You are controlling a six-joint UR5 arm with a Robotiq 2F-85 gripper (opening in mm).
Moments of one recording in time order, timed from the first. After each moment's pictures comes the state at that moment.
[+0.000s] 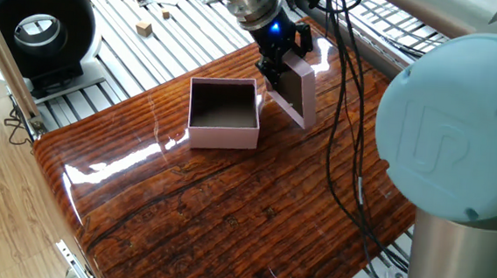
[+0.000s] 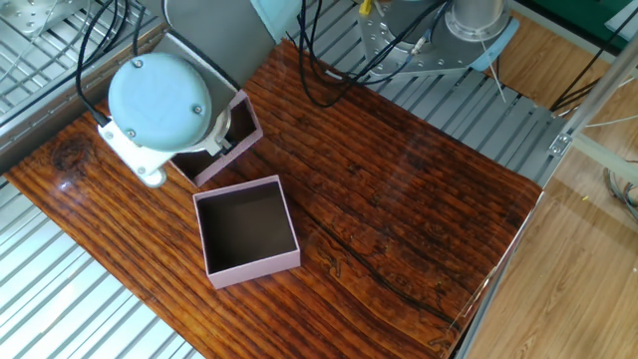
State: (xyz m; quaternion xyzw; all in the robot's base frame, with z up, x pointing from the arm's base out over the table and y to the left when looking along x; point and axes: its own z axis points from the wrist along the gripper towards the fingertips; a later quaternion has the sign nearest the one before) arm 0.528 -0.091 0.137 -0.07 -0.95 0.26 0.17
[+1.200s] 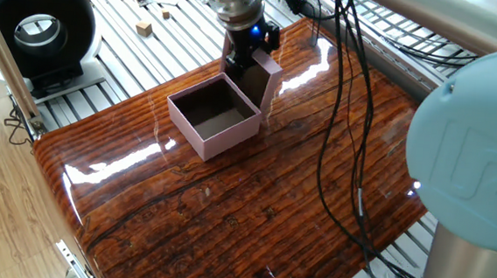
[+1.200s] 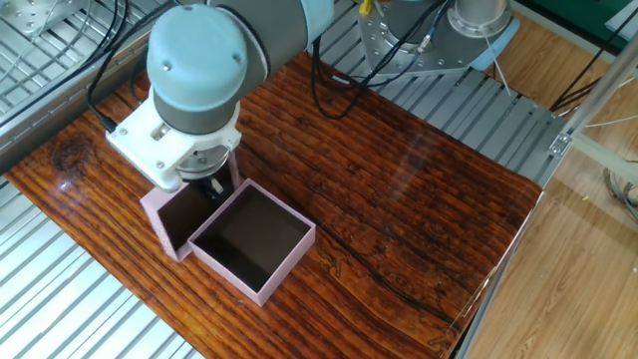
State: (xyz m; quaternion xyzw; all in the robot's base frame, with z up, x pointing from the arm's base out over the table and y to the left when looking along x) arm 0.621 -0.047 0.107 0.03 -0.98 0.18 -0.01
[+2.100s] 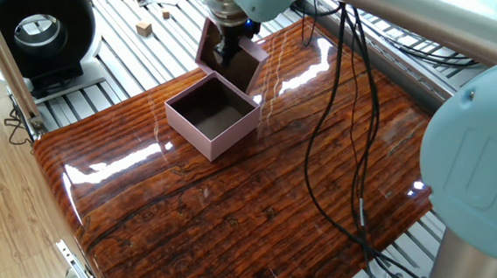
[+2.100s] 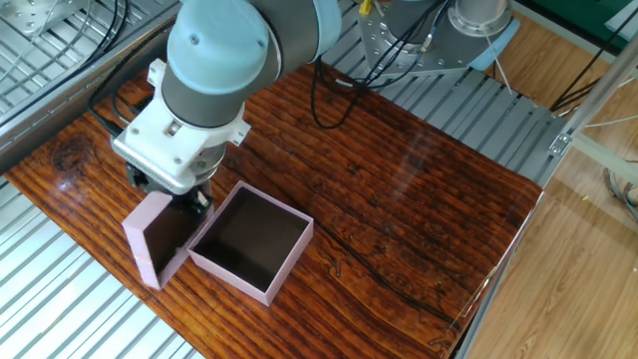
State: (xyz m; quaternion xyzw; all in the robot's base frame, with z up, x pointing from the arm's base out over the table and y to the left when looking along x) arm 0.657 -0.052 0.116 0.11 -0.97 0.20 -0.06
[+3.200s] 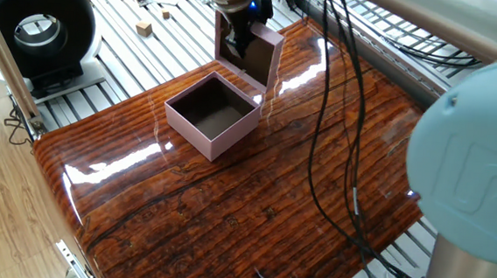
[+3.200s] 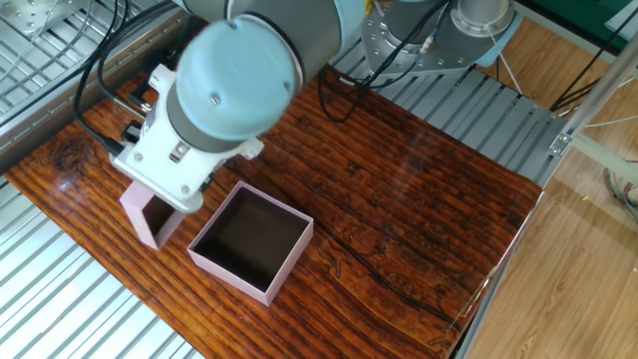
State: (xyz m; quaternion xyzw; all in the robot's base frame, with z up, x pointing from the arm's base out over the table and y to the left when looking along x) arm 0.635 -0.061 0.172 0.09 -0.95 0.30 0.02
